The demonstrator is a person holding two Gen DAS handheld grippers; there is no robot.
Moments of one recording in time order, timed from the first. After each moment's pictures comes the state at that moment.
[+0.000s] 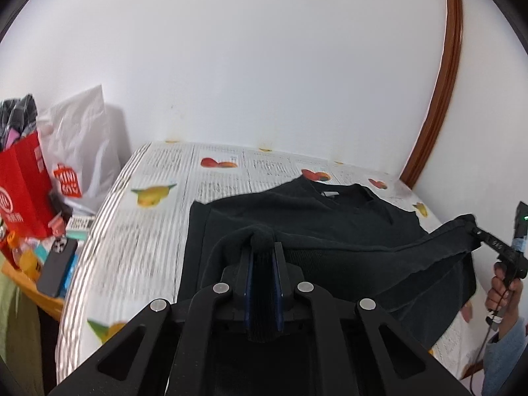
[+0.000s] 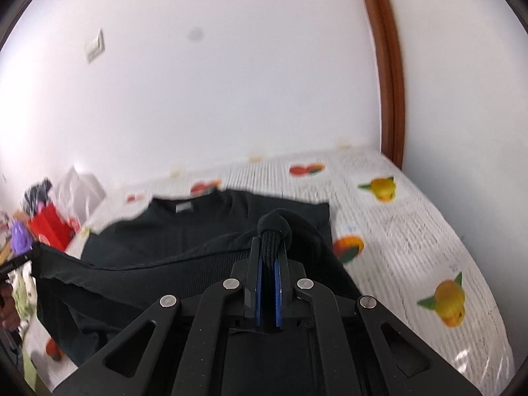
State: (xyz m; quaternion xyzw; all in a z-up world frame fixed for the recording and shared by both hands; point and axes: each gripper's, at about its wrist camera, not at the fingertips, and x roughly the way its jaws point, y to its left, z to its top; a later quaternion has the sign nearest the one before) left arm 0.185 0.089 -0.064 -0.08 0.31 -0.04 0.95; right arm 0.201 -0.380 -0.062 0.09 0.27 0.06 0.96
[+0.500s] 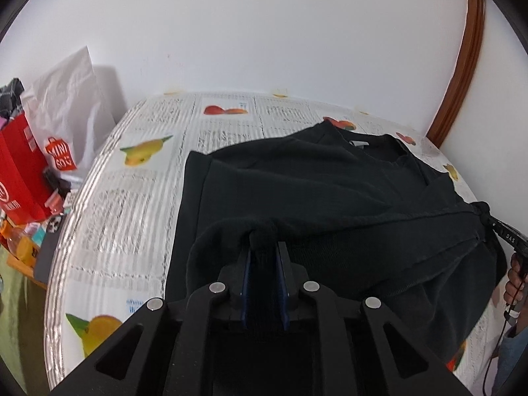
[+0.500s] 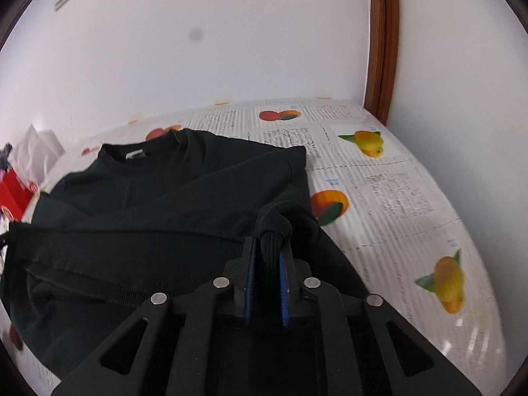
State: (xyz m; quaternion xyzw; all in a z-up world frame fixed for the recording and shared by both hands) left arm 0.220 0.079 -0.115 -0.06 0.41 -0.03 0.91; right arm 0.235 -0.372 -0.115 0.02 0.38 -0.01 0.93
